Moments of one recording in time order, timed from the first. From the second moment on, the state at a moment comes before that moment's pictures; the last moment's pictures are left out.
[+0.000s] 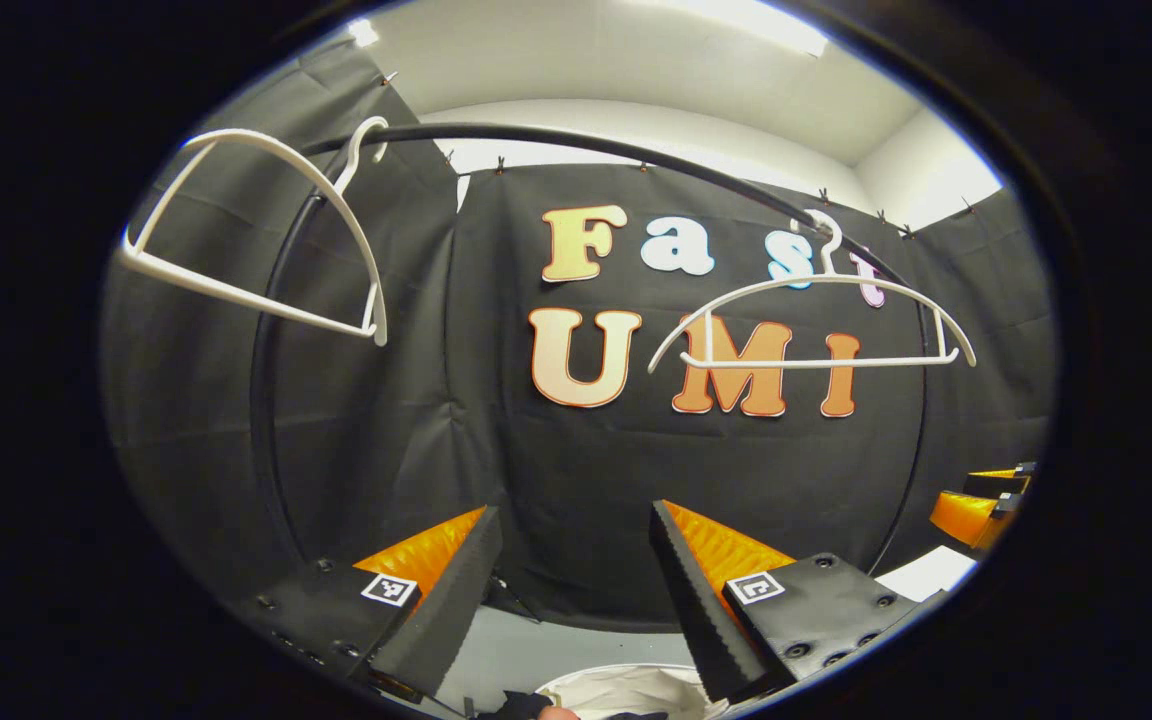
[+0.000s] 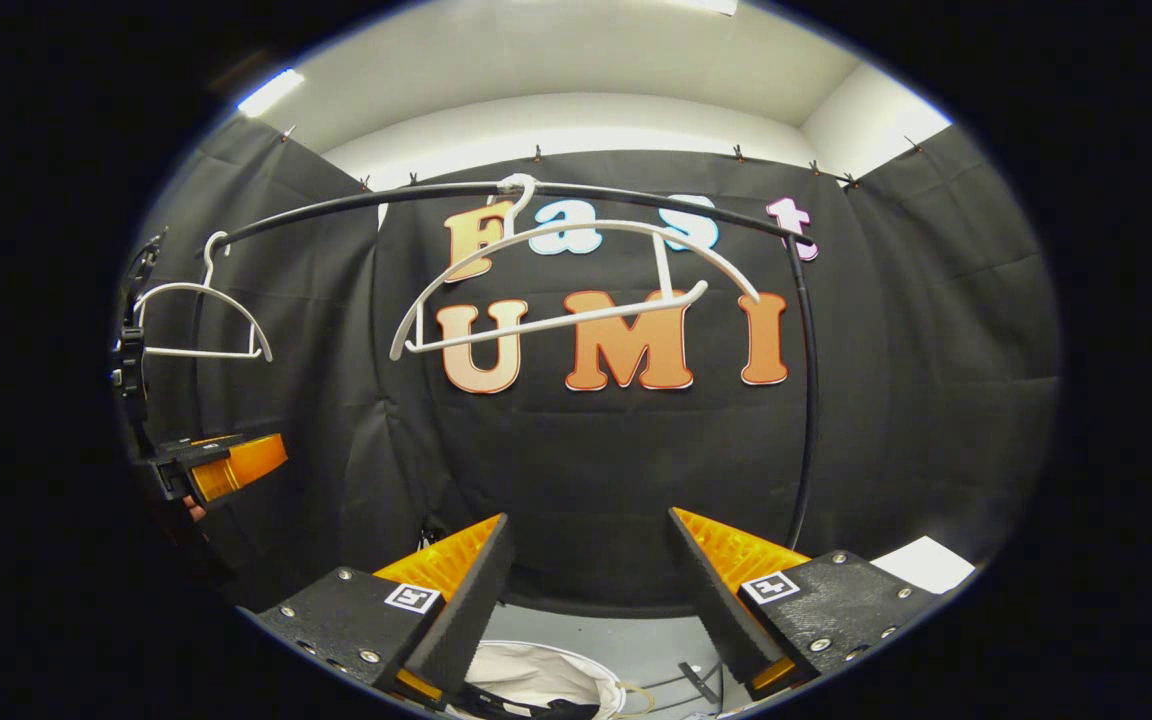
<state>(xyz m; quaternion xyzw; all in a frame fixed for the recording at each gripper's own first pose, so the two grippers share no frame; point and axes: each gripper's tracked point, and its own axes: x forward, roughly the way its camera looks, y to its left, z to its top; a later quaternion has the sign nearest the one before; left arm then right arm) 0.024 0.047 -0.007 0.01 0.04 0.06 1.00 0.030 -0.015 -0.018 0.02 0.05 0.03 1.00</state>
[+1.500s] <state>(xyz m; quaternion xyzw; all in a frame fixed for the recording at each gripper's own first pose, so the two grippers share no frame) 0.023 0.033 0.030 -0.01 -0.03 0.05 1.00 0.037 -0.013 -0.016 0.02 0.03 0.03 1.00</state>
